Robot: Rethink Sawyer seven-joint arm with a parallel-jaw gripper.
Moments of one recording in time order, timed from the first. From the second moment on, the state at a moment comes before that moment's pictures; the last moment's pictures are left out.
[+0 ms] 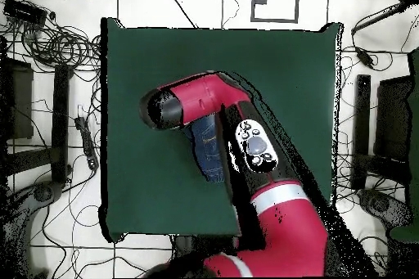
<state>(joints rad) -0.27 -0.52 0.46 1.40 -0.57 0.73 1.40</state>
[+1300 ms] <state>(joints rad) -0.46 -0.47 0.52 1.56 -0.74 0.50 1.40</state>
